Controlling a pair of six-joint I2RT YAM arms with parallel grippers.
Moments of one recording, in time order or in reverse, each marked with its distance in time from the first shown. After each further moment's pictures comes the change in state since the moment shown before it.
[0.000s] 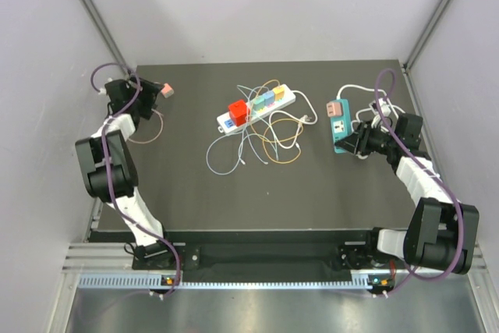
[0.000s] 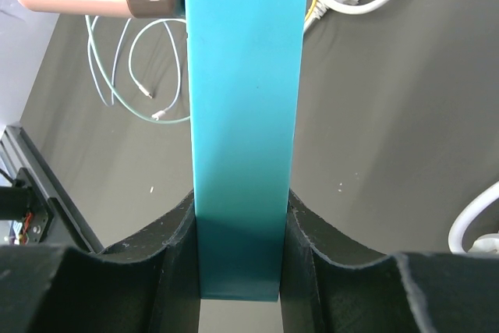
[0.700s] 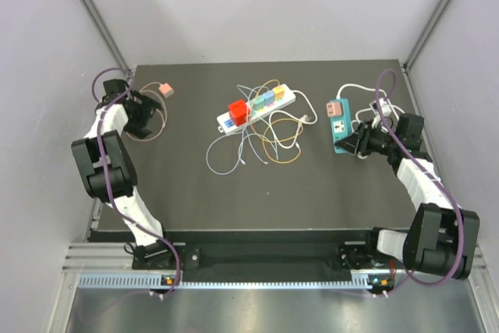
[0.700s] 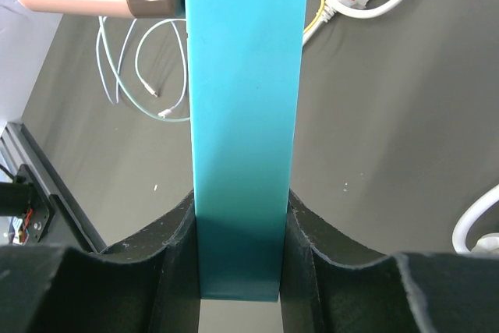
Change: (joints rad) left arm 0.025 -0.054 0.114 -0.592 -0.084 0.131; right arm 0.000 -0.033 0.000 -0.023 -0.008 -0.010
